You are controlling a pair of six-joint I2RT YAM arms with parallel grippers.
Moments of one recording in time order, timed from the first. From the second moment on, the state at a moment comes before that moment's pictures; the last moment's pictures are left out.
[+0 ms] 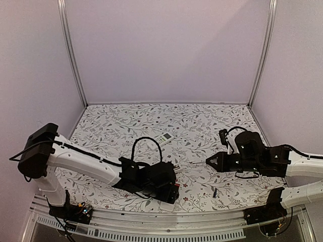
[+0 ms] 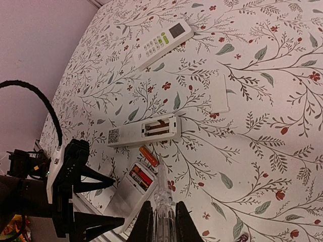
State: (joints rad) left arm -1.34 1.78 1.02 -0.28 -0.15 -0.93; right arm 0.97 0.96 0.58 -0.25 0.08 0.77
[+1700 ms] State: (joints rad) left arm -1.46 1.89 1.11 -0.34 -0.25 -0.93; right arm 1.20 1.33 0.87 -0.58 0.13 1.19
